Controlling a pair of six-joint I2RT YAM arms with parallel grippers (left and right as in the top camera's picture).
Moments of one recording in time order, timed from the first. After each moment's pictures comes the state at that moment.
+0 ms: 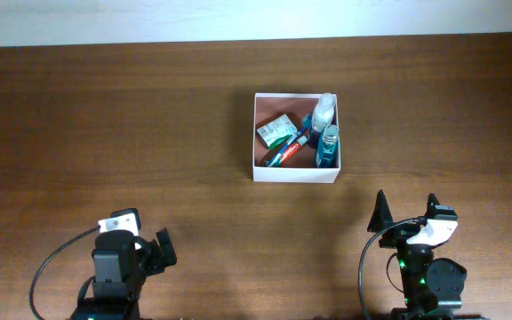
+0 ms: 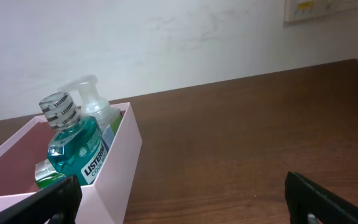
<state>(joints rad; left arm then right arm) -0.03 0.51 0.36 -0.69 -0.10 -0.24 -0.05 0.01 0.01 -0.07 0.00 0.16</state>
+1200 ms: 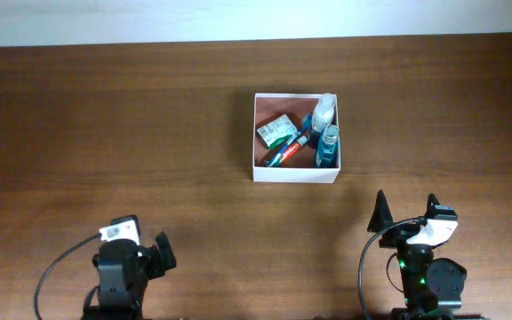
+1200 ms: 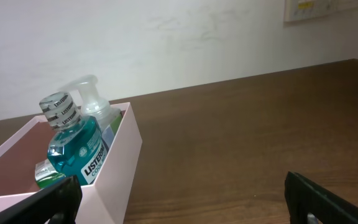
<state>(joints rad) -0.03 0.40 0.23 -0.59 -0.14 -0.24 -0.05 0.01 0.01 -0.07 0.00 0.16</state>
